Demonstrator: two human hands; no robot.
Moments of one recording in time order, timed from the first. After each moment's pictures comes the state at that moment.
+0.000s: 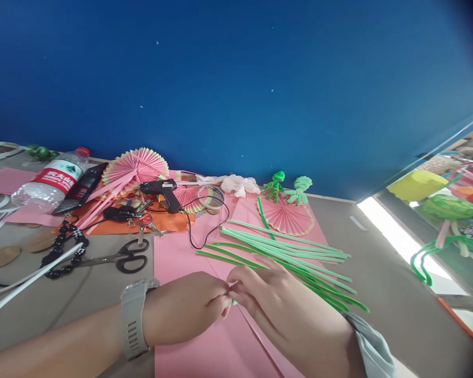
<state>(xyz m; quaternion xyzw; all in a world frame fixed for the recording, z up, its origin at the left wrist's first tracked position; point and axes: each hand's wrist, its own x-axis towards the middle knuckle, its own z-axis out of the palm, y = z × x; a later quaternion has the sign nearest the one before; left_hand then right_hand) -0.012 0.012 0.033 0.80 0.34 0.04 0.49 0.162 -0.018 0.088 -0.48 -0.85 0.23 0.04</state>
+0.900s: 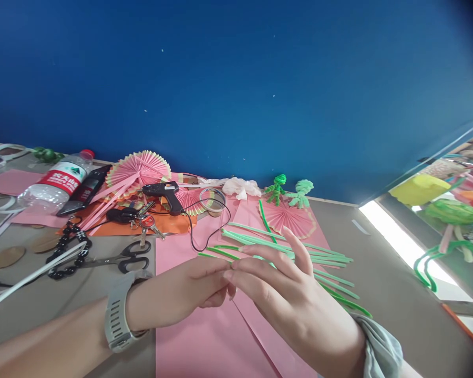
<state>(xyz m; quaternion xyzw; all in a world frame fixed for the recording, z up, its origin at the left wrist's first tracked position) -0.019 0.021 0.069 0.63 0.29 0.14 0.71 0.171 -0.018 0.081 -0.39 -0.89 -0.05 0.22</state>
